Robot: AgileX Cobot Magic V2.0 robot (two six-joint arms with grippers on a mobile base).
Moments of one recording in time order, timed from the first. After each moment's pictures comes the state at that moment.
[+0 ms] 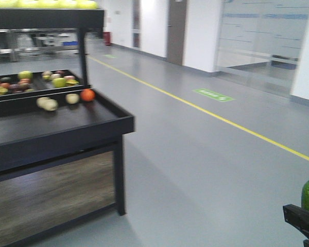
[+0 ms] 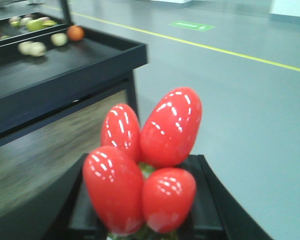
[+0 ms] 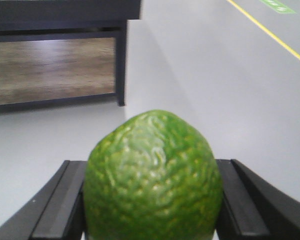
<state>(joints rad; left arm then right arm) -0.02 0.70 -0.58 -0.53 0.20 0.58 0.28 0.82 -0.86 -0.11 0.55 0.05</state>
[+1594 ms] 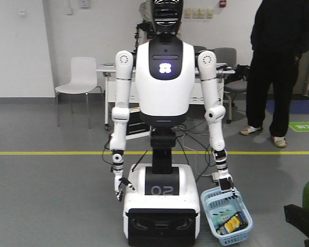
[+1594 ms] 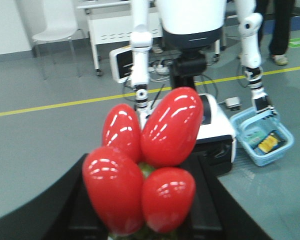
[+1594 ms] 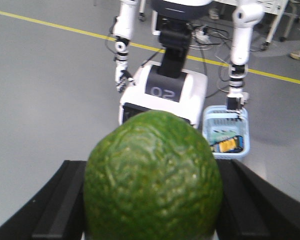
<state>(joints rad) -0.02 0.70 -0.58 -0.53 0.20 0.58 0.28 0.82 -0.86 -0.11 0.55 0.05</state>
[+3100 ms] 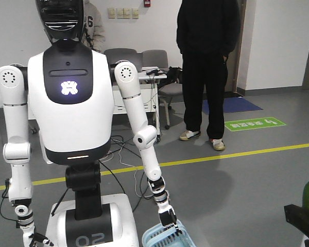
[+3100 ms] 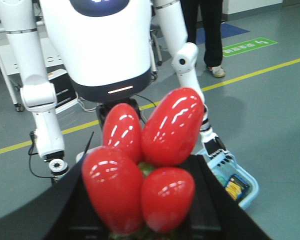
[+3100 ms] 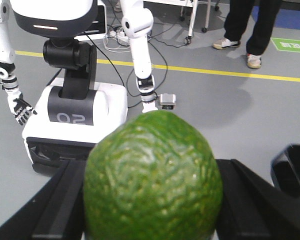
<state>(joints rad) -0.02 0.70 -0.58 -0.53 0.20 0.58 0.28 0.82 -0.86 -0.11 0.55 0.05</state>
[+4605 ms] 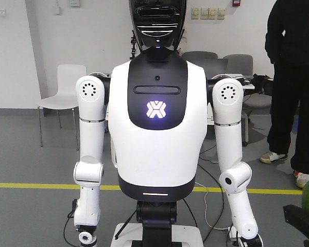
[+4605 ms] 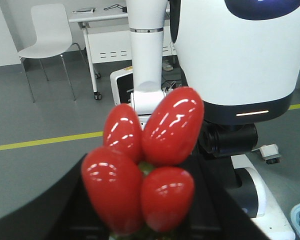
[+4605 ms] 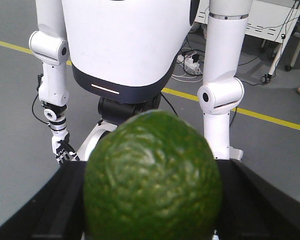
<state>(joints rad) -0.02 0.70 -0.58 -0.53 0.20 0.58 0.28 0.82 -0.86 -0.11 0.55 0.05</state>
